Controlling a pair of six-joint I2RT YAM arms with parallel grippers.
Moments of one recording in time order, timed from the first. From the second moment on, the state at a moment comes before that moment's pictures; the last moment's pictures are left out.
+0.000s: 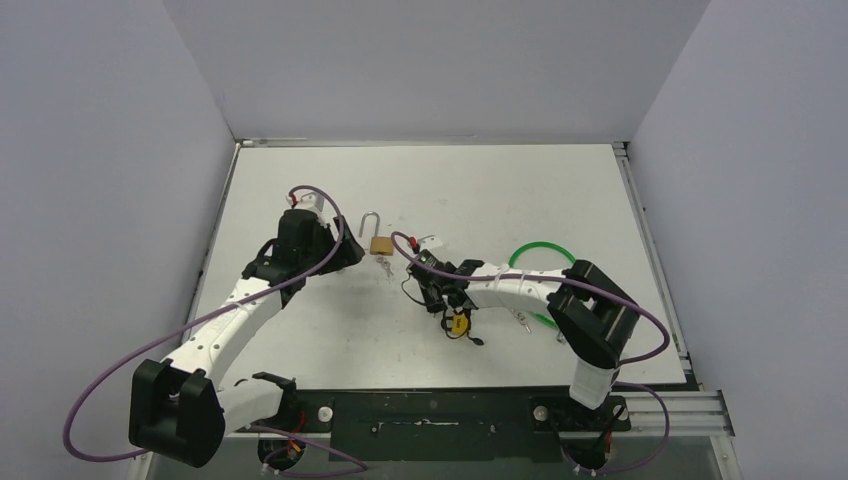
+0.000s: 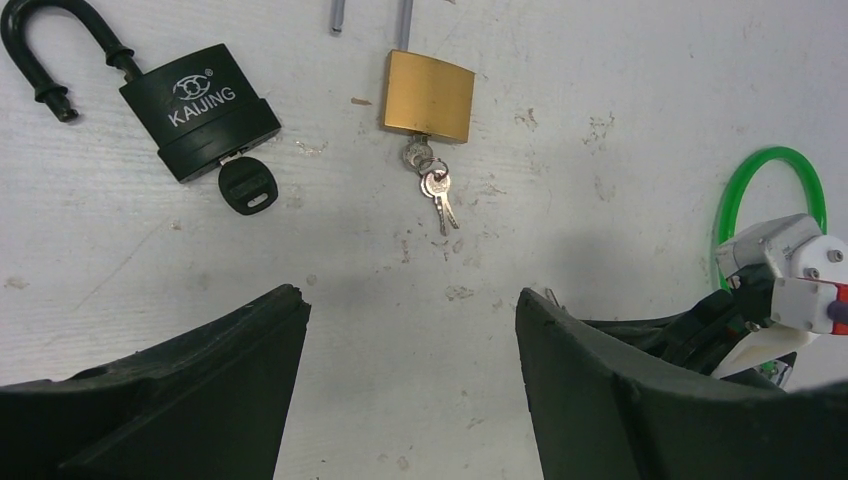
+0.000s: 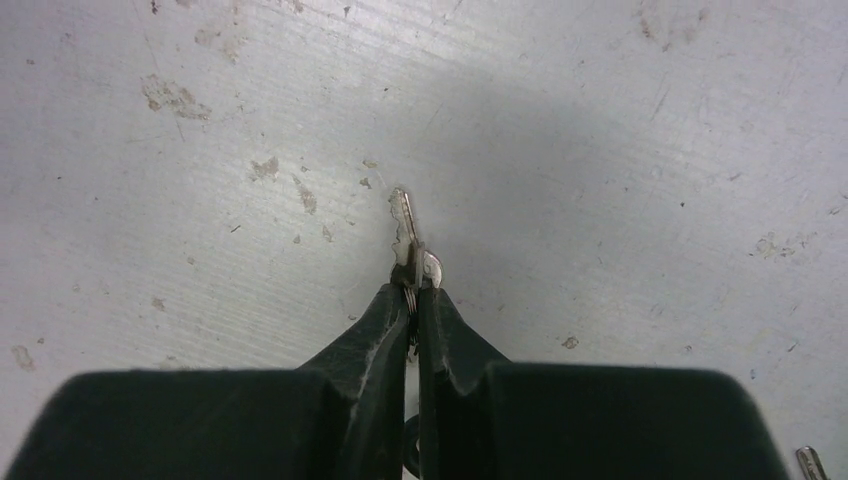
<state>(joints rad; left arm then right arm) -0.31 1.15 0.78 -0.32 0.03 -0.57 0.94 1.78 1.06 -0.37 0.25 0.51</state>
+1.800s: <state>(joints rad) -0.34 1.18 0.58 0.09 0.53 -0.94 0.90 1.47 0.74 0.39 -0.13 0.60</state>
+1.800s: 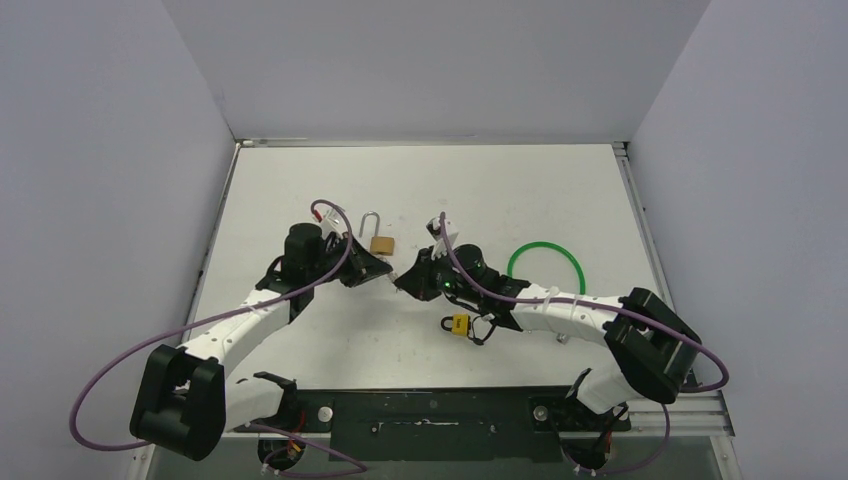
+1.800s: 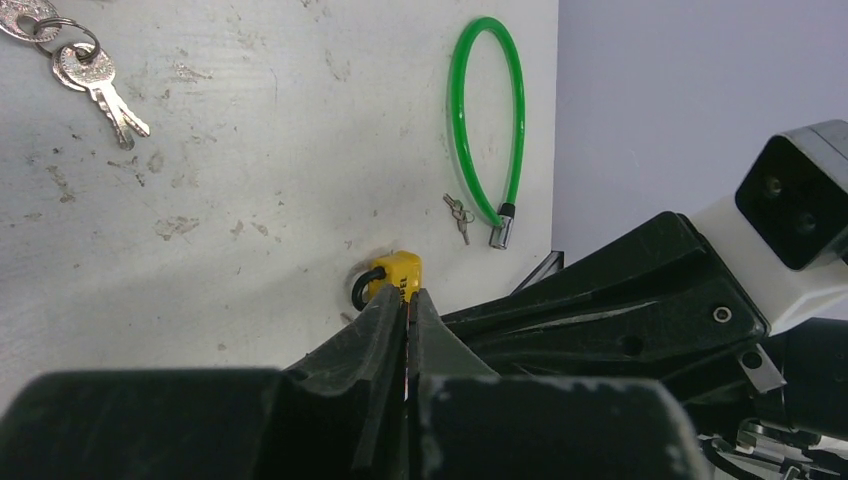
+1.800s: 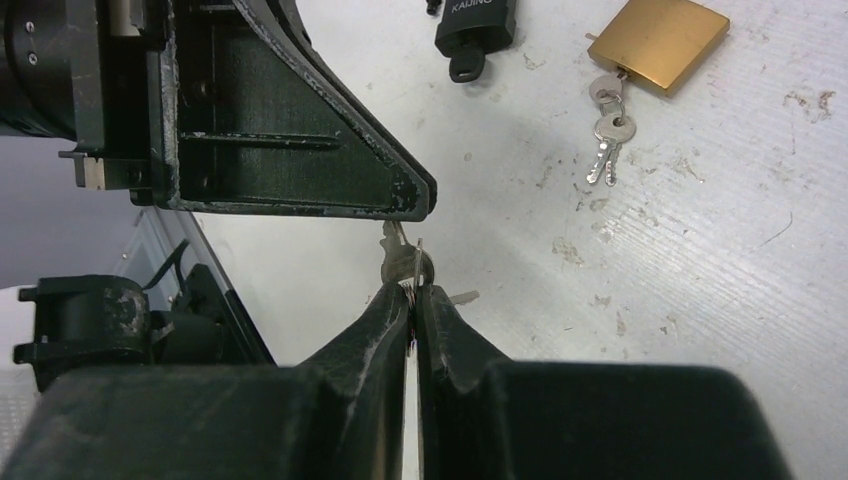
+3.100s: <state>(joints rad) -0.39 0.99 0.77 0.22 0.80 -0.59 0.81 1.29 0.69 0.76 -0.38 0.73</state>
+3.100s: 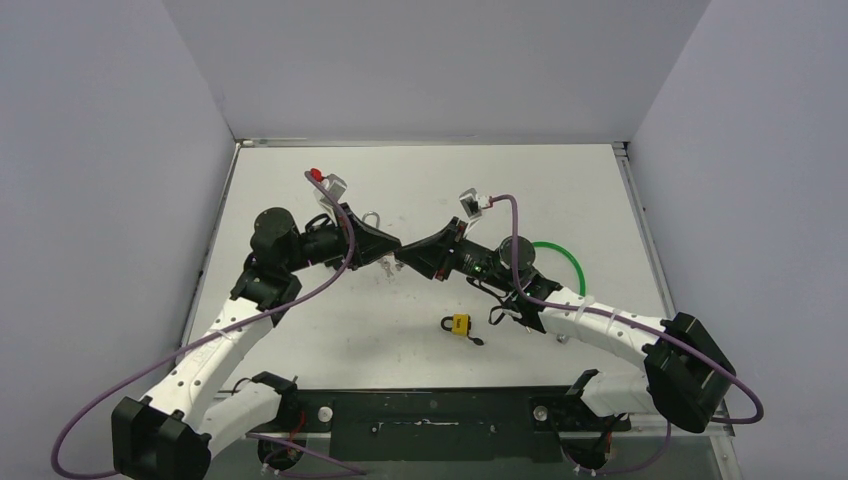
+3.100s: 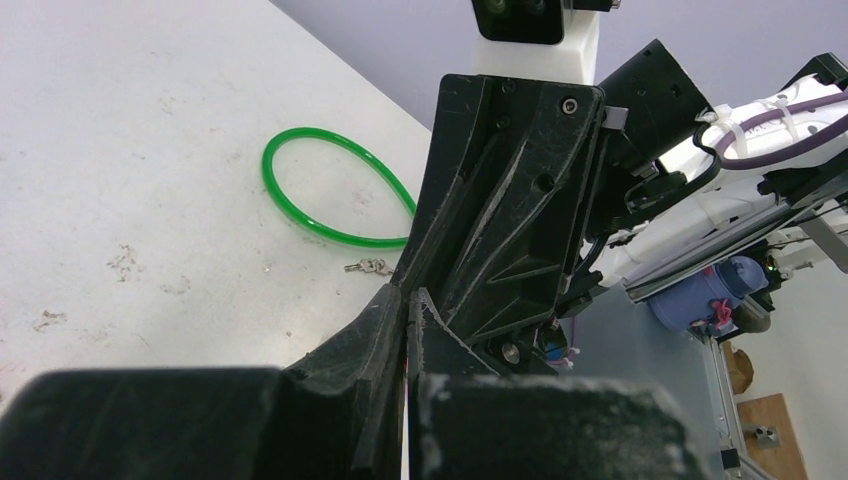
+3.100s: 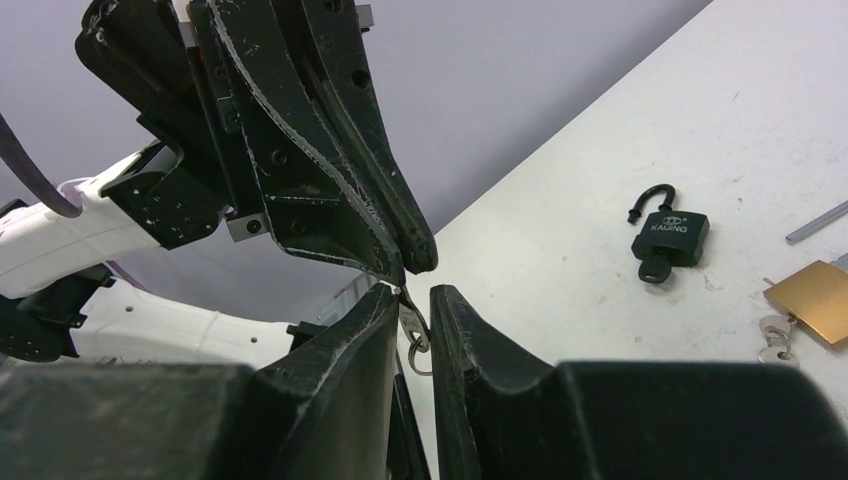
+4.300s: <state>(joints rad) -0.39 0.97 0.77 0.26 0.80 -0.63 0.80 1.28 0.64 0.88 -0.43 0.78</state>
